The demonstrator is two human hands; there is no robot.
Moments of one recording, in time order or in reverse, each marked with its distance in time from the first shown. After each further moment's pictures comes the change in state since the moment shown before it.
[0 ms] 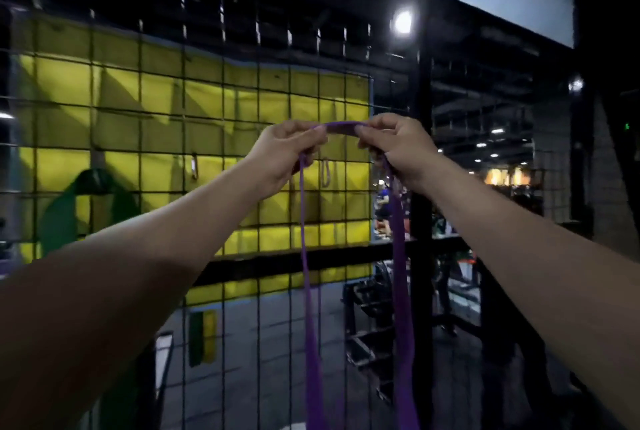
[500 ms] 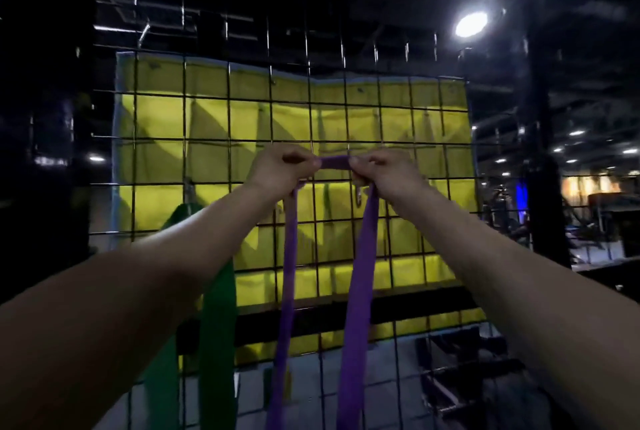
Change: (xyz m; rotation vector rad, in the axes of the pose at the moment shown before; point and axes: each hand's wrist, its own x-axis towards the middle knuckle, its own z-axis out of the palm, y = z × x) left_hand 0.037 -0.014 -0.156 0.543 0.209 0.113; right_hand 0.072 0.056 0.168 0.155 -0.059 -0.024
